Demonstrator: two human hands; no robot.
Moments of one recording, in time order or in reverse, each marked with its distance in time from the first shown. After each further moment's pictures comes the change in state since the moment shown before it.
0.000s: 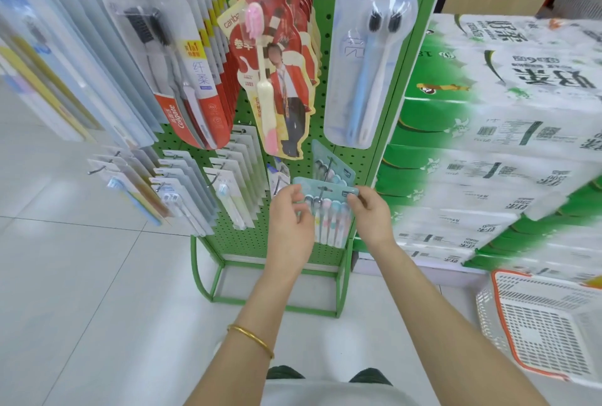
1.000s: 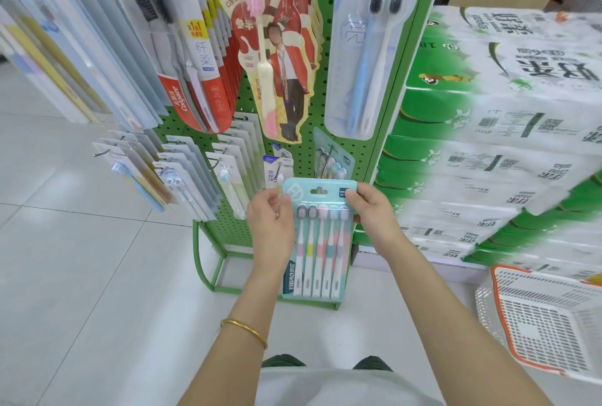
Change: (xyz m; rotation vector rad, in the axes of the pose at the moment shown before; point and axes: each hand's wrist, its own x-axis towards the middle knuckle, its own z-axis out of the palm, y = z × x) left_hand -0.008 -0.028 -0.011 -0.003 0.204 -0.053; right_hand -0.026 -0.006 -0.016 0.214 -0.224 0.066
